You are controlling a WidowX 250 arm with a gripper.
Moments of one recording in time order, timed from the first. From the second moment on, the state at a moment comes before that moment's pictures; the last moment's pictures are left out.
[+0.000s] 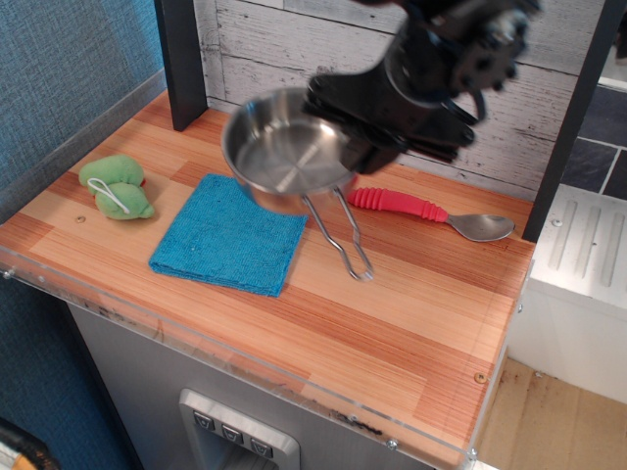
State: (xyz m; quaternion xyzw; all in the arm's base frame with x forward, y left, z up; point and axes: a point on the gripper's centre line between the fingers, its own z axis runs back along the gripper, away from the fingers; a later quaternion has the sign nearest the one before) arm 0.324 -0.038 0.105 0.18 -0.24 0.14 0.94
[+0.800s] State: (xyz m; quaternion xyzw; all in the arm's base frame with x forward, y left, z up) arm 0.288 -0.092 0.047 0.16 -0.22 0.14 0.95
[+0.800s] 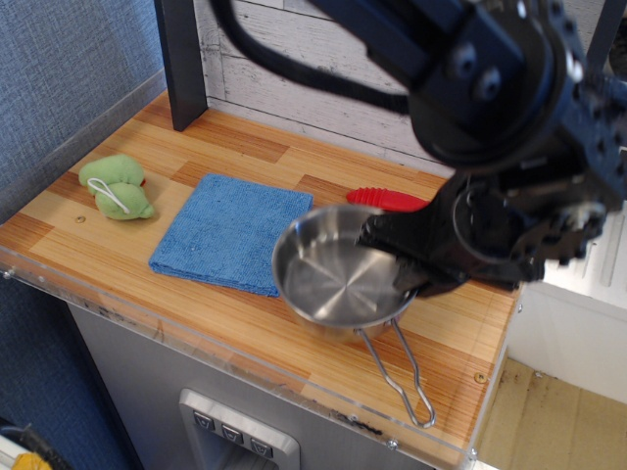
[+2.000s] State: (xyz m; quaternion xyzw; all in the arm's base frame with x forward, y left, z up) arm 0.297 -0.100 0.034 0.18 -0.19 0.12 0.96
